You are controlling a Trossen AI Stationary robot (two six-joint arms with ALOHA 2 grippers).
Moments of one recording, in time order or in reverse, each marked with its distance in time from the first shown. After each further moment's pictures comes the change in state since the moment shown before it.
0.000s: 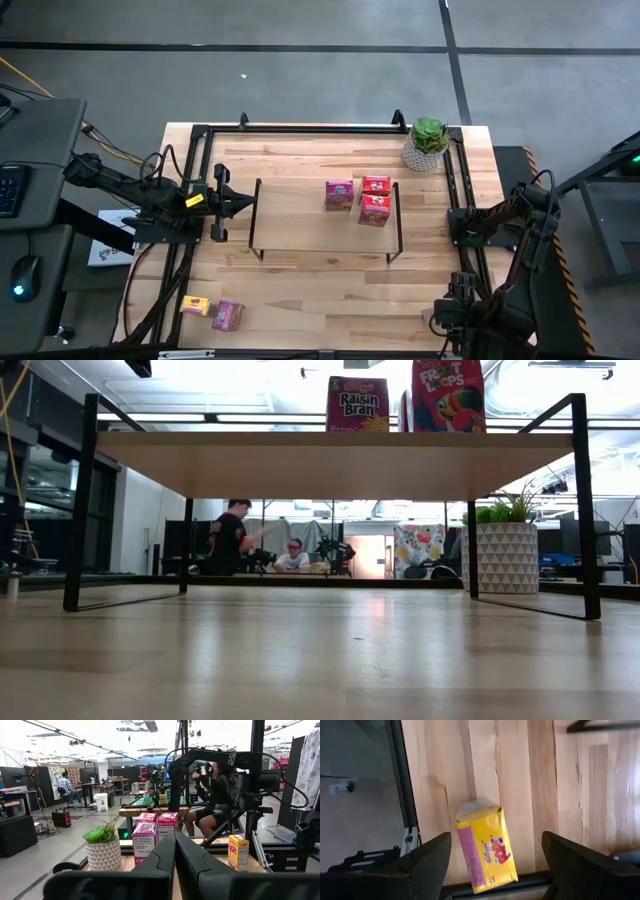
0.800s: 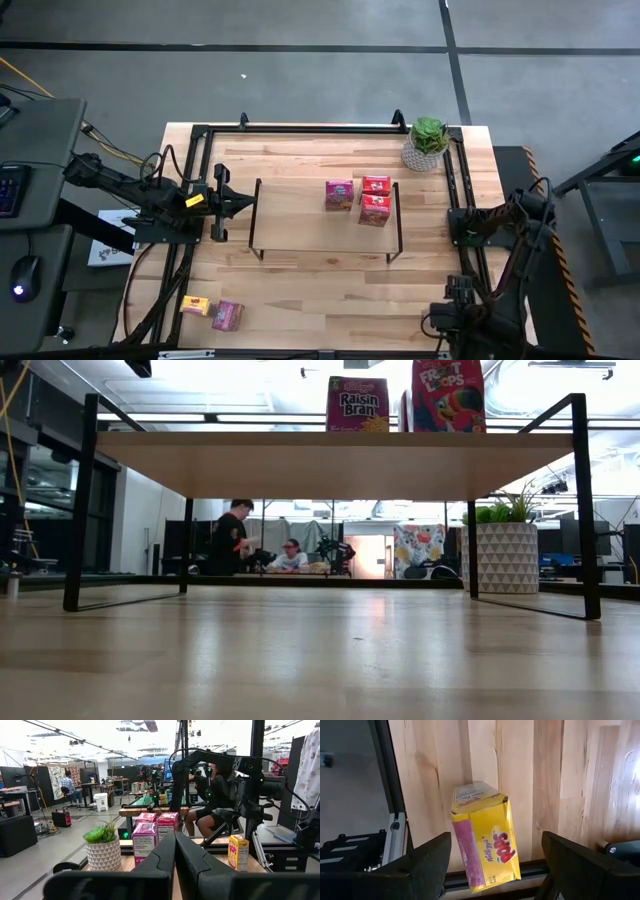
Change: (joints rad) left arm 0.000 0.000 0.000 -0.001 0.000 -0.001; right arm -0.031 0.065 0.000 -0.016 -0.095 -0.054
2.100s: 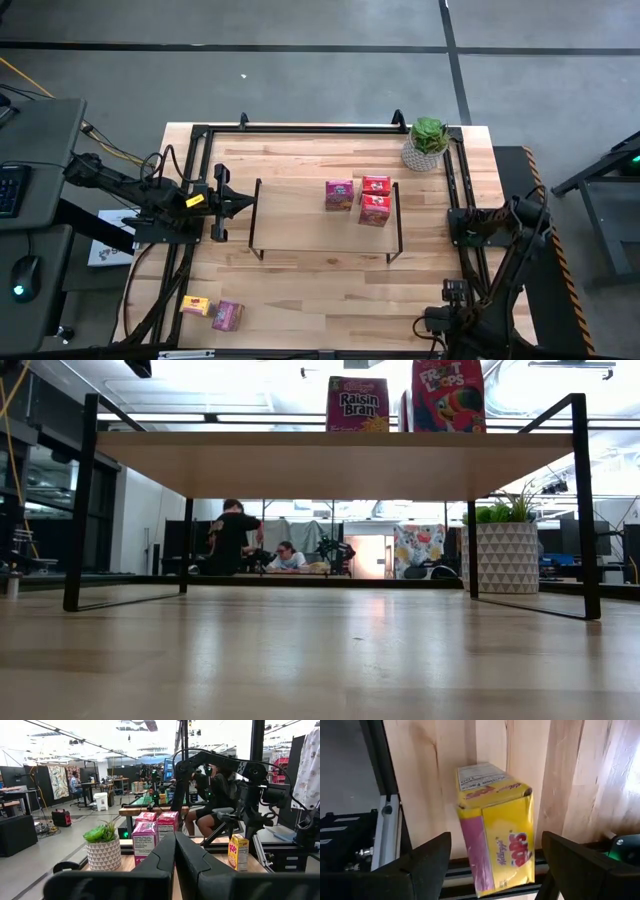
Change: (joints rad) left arm 0.000 0.000 0.000 -0.003 0.000 0.000; right arm -0.031 0.066 0.000 -0.007 -0.114 -0.073
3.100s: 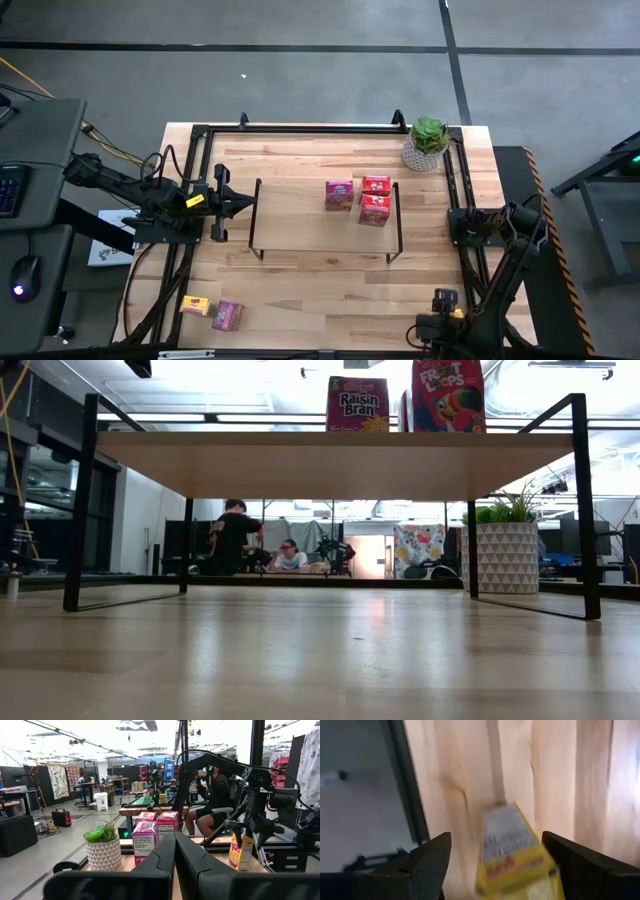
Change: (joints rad) left arm 0.000 0.000 0.000 0.000 0.000 0.001; right arm -0.002 0.065 0.000 0.166 0.094 0.094
